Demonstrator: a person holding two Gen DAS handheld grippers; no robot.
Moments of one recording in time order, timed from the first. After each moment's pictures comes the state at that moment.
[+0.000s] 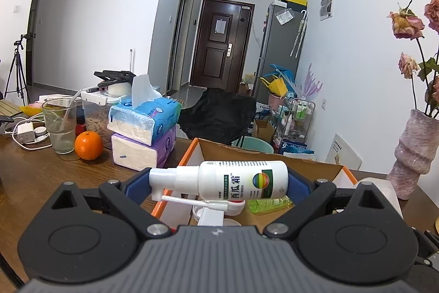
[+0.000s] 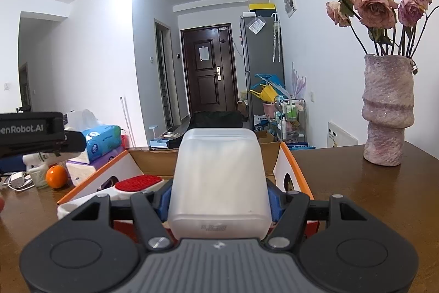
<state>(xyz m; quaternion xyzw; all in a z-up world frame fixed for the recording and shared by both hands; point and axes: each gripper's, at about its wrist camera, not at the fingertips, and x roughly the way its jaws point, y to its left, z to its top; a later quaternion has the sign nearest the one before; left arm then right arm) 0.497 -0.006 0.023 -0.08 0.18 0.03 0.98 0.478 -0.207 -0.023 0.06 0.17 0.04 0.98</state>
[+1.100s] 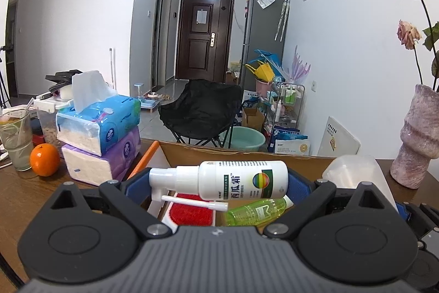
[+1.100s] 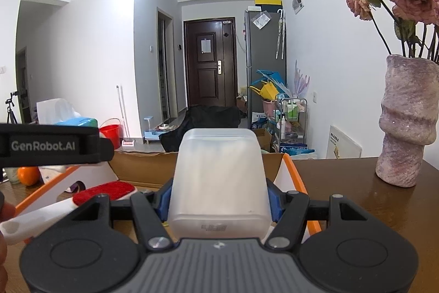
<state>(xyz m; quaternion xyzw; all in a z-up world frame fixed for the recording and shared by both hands) 0.578 -0.047 0.003 -0.04 0.20 0.00 0.98 0.554 -0.207 -0.037 0.02 0.18 0.04 0.98</state>
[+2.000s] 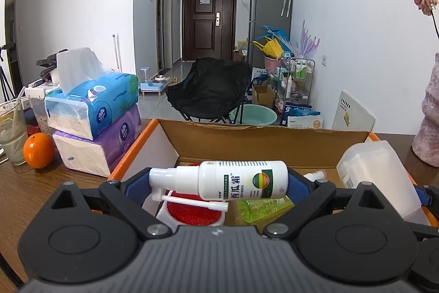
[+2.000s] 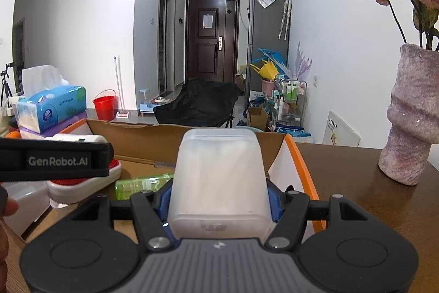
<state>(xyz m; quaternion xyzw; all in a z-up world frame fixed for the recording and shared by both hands) 0.613 -0.053 -0.027 -0.01 0.25 0.02 0.97 0.587 -0.205 -0.049 -0.01 0.24 0.04 0.97</state>
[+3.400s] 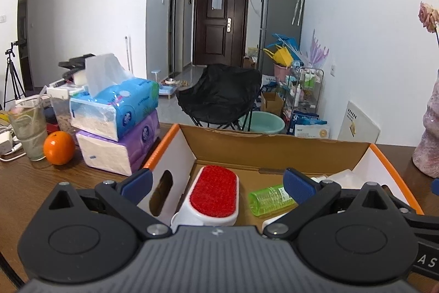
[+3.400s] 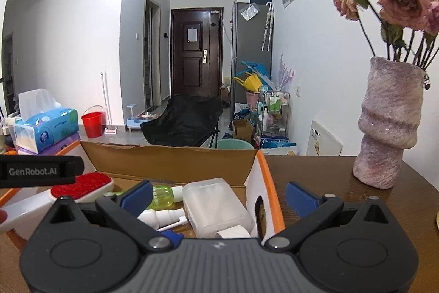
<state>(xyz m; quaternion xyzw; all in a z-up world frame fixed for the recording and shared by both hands) 0.586 -0.040 -0.009 -0.03 0.24 0.04 0.97 0.552 -0.222 -0.025 0.00 0.20 0.00 0.98</state>
